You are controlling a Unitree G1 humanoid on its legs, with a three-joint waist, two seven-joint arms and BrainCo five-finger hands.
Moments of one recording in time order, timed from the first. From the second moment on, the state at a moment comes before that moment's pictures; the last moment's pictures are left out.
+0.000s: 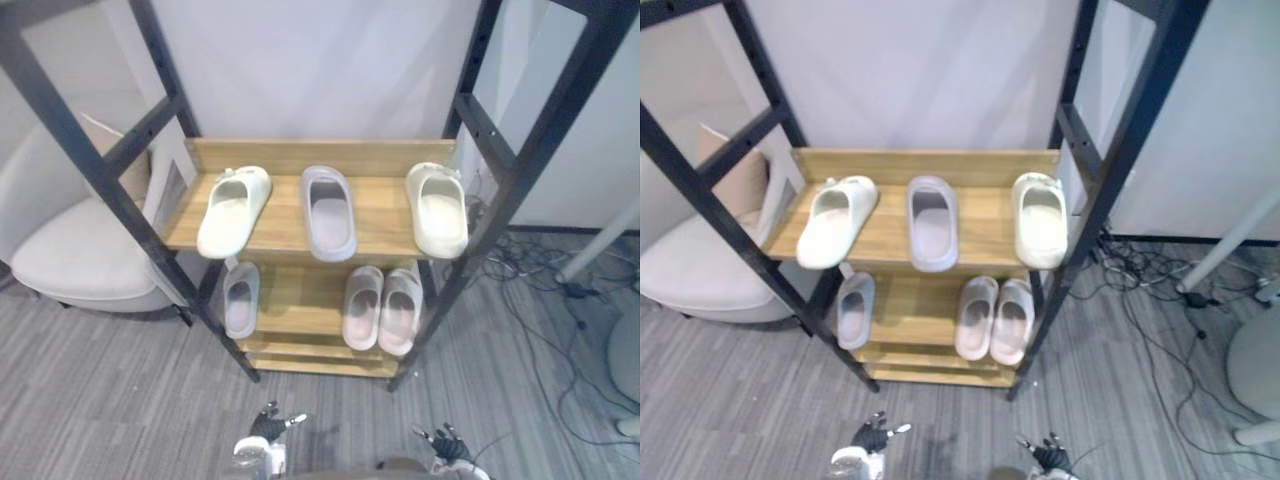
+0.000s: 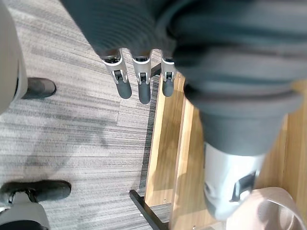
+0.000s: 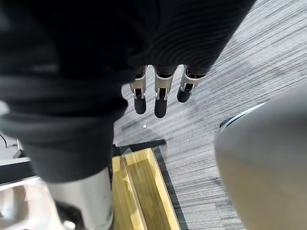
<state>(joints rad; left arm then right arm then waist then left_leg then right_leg) -0.02 -0.04 0.01 1.17 -0.08 -0.15 0.06 0.08 -0.08 -0.15 1.11 0.28 -0.17 -0.06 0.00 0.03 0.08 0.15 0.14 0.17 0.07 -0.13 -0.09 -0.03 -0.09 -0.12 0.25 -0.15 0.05</state>
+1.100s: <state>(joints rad) 0.01 0.07 -0.14 1.17 -0.06 -0.19 0.09 0.50 -0.08 0.05 -0.21 0.08 -0.27 -0.06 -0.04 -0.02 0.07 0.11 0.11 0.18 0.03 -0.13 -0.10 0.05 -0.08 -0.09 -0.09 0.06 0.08</state>
